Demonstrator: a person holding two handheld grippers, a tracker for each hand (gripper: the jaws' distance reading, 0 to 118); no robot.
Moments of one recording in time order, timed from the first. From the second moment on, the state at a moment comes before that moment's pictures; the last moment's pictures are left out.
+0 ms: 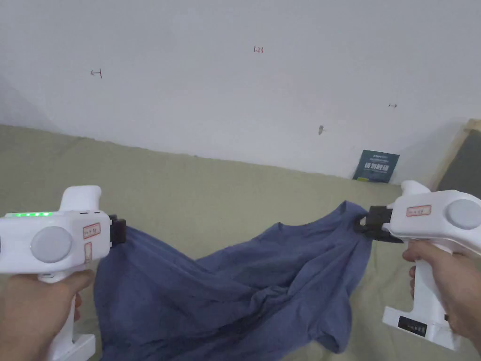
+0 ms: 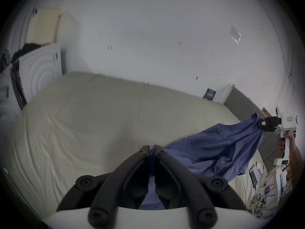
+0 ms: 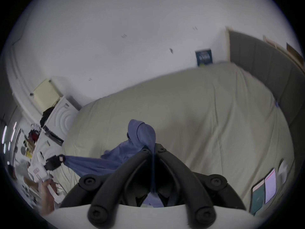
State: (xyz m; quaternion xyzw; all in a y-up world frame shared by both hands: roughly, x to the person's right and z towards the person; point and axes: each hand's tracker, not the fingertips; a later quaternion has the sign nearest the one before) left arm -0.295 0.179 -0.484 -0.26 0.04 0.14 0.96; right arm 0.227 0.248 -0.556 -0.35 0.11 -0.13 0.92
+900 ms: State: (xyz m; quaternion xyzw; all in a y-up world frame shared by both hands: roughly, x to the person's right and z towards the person) left arm -0.341 0.399 -0.553 -0.09 0.07 0.14 0.98; right arm 0.230 0.421 -0.593 -0.15 0.08 -0.14 0.98
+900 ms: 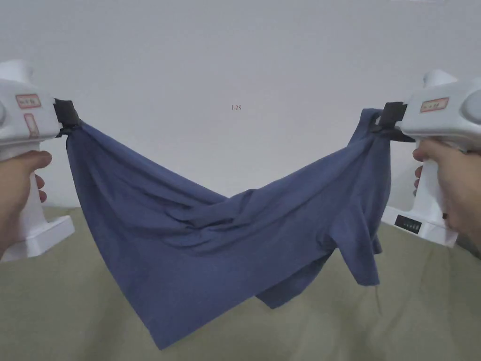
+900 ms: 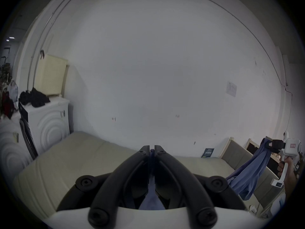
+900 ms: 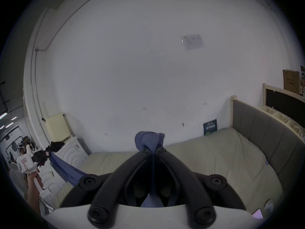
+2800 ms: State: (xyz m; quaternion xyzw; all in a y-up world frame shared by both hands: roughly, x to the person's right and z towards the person) left arm -0.342 0.052 -0.171 -0.39 0.04 0.09 0.92; right arm 0.186 0.088 -0.184 -0.30 0.11 -0.06 0.95
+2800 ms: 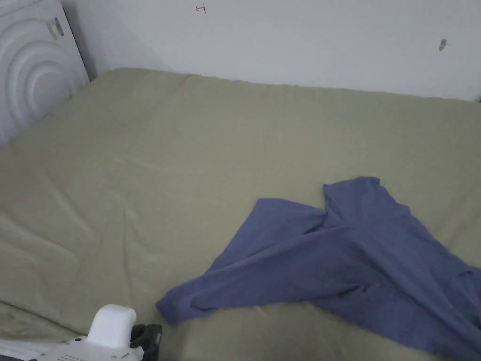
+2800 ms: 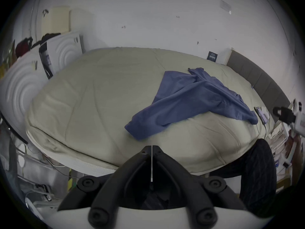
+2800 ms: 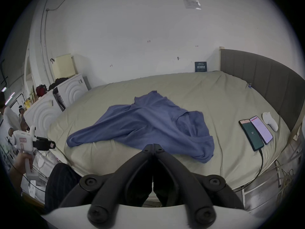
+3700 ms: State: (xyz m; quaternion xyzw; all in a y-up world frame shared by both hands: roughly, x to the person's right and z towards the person) left arm -0.379 -0.002 -0.271 -0.42 -0.10 0.11 0.89; right arm 0.161 0.095 -0.236 -0.35 0.11 -0.06 0.93
